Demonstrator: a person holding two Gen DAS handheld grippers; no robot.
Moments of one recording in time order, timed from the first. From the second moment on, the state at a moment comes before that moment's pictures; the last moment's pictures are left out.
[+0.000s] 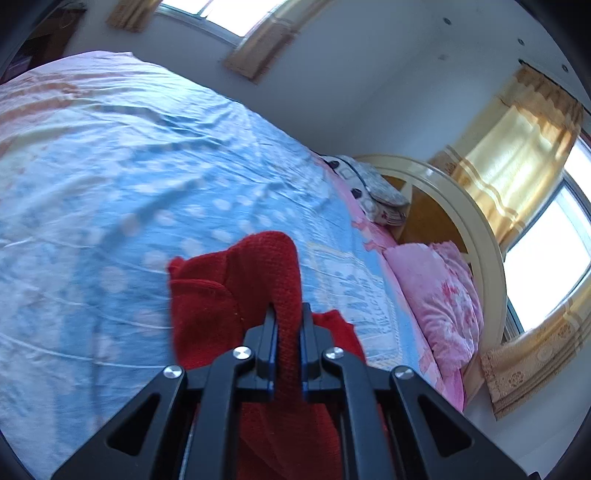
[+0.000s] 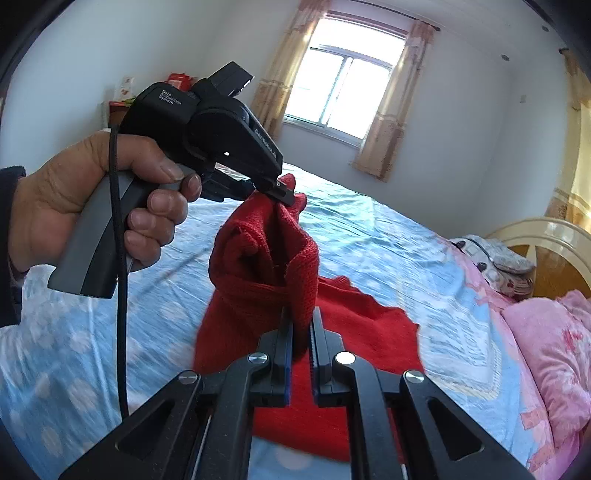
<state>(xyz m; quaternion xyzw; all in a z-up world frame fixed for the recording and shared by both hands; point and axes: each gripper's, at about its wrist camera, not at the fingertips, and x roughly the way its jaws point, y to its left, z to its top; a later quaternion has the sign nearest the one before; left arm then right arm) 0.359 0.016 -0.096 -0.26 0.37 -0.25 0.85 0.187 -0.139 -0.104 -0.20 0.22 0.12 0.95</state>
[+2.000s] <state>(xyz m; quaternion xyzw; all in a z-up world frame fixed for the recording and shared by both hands) 0.251 -0.090 -0.152 0.06 0.33 -0.23 0.92 0.195 -0.314 -0.167 0.12 0.40 0.14 0.90</state>
